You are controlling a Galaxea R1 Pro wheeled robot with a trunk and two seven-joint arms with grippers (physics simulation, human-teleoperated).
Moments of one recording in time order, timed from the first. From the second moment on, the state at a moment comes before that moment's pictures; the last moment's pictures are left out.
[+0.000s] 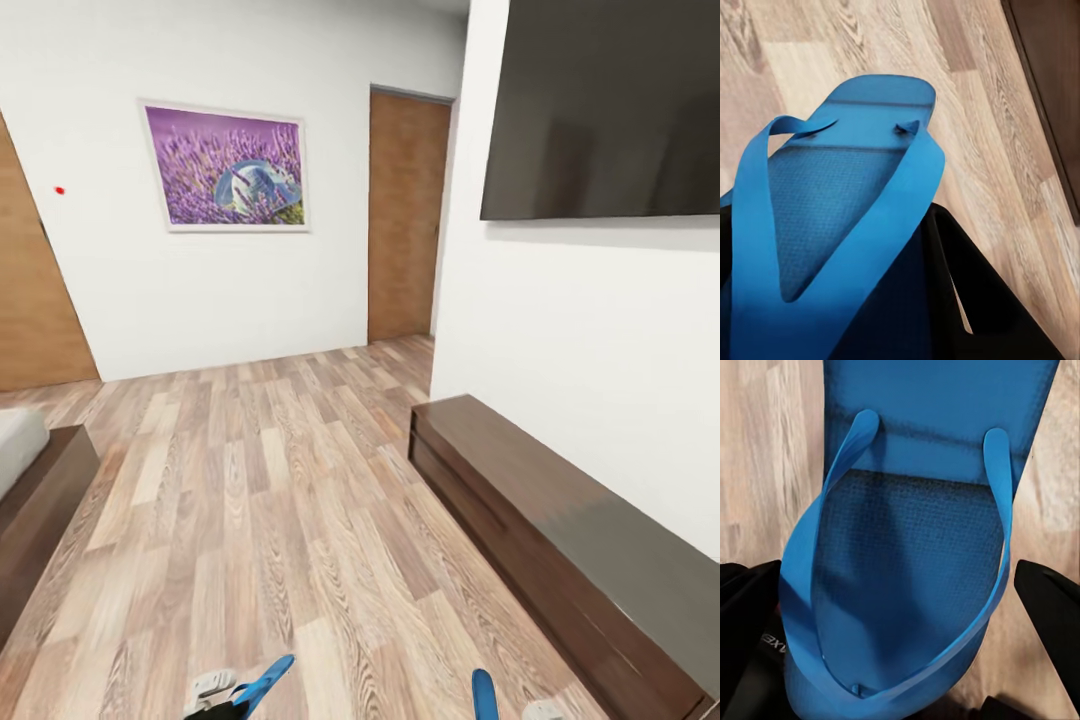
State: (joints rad) left arm -0.46 0.13 0.59 -0.02 -0.25 -0.08 -0.70; right arm -0.46 -0.21 -0.16 -0.06 0.21 0.09 0.81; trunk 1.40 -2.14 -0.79
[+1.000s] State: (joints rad) left arm -0.46 0.13 0.59 -0.02 -0.25 -0.08 -0.70; right arm -0.46 -0.21 -0.16 -0.06 0.21 0.09 0.81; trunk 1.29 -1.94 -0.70
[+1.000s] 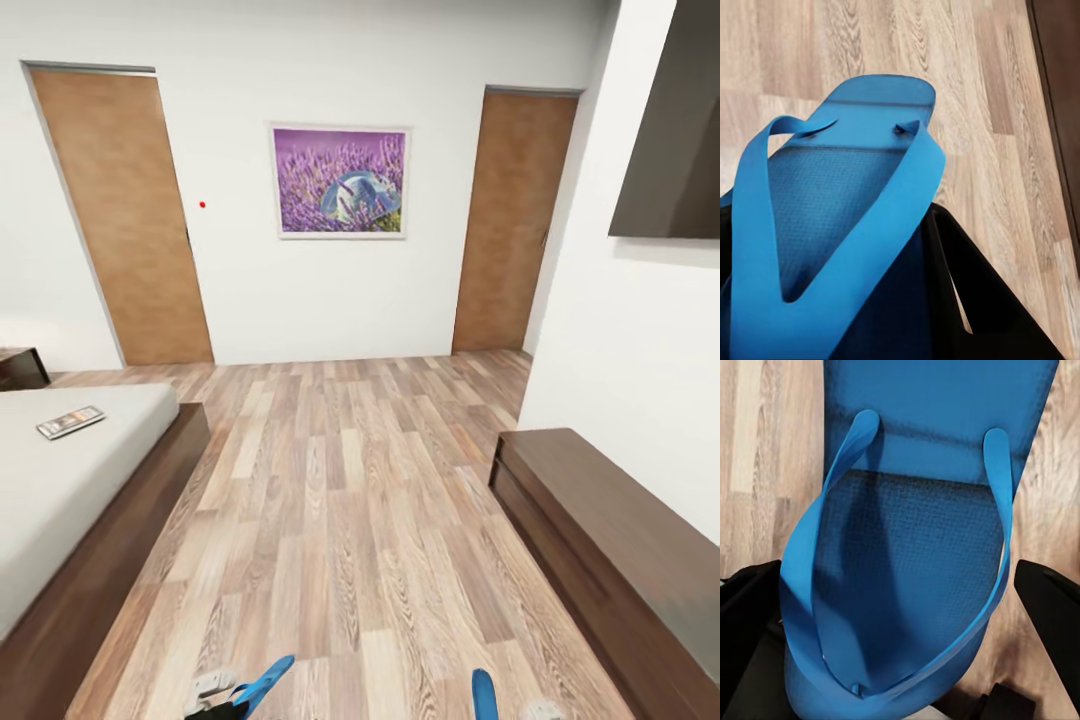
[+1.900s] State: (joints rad) left arm -0.46 0.13 0.59 -0.02 -0.25 -0.08 -0.70; right arm -0.46 -0.21 -0.16 -0.06 0.21 0.09 0.81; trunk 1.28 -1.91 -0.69
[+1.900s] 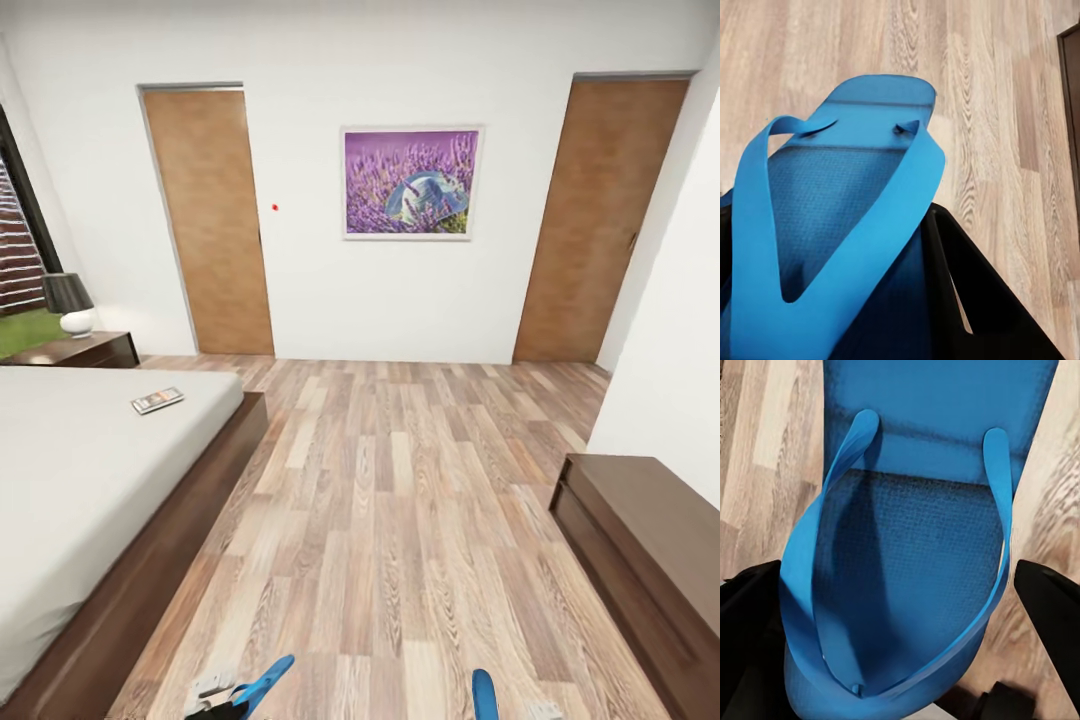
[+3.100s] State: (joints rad) left arm -0.46 0.13 0.59 -0.02 -0.24 -0.08 -0.70; right arm -0.46 -0.21 -0.16 -0.06 0.21 0.09 0.81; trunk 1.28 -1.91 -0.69
